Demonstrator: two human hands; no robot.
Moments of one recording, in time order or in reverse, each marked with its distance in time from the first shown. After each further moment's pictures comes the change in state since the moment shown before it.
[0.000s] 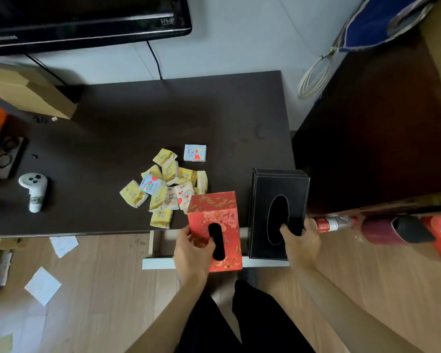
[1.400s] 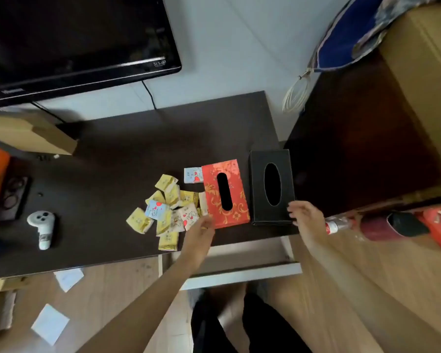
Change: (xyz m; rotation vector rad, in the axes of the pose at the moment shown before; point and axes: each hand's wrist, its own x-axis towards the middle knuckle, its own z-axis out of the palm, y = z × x) left_hand 0.060 0.075 -0.025 -0.085 -0.547 0.054; right_hand 0.038 -0.077 -0.014 0.068 -0.155 0.076
